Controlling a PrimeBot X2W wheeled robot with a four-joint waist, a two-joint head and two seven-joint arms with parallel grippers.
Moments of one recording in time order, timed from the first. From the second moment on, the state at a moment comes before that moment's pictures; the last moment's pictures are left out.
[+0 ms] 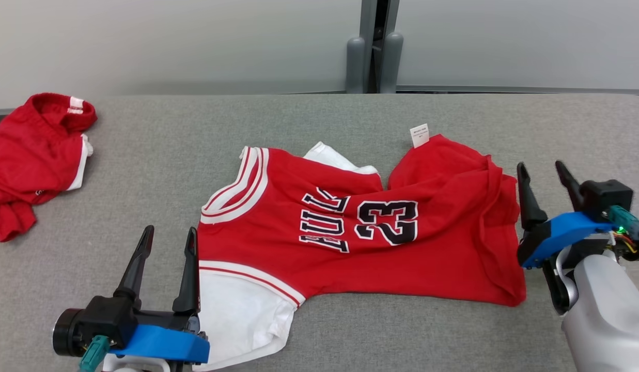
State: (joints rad) left arm -0.13 0.05 -0.07 0.16 -0.13 -0.06 -0.26; right arm -0.61 -0.23 0.00 0.88 0.10 0.13 -0.26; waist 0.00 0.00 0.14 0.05
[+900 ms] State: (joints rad) left arm -0.02 0.05 -0.02 0.17 -0.12 -0.05 -0.26; right arm -0.01 -0.08 -0.04 0.14 0.06 0.13 -0.26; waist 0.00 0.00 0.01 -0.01
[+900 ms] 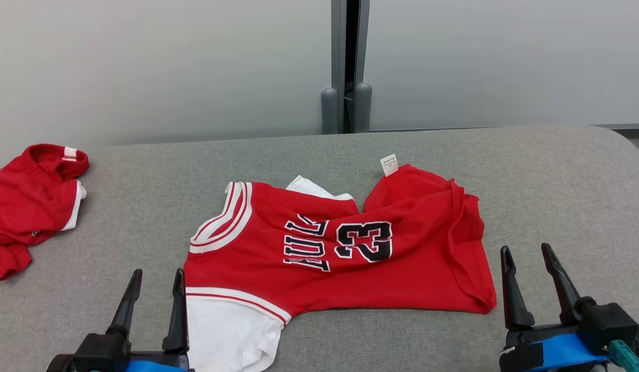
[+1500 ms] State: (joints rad) left arm 0.02 0.05 -0.08 0.35 -0.15 -0.05 -0.26; right arm -0.03 -0.08 -0.08 0.41 0.03 0.13 -0.26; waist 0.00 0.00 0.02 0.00
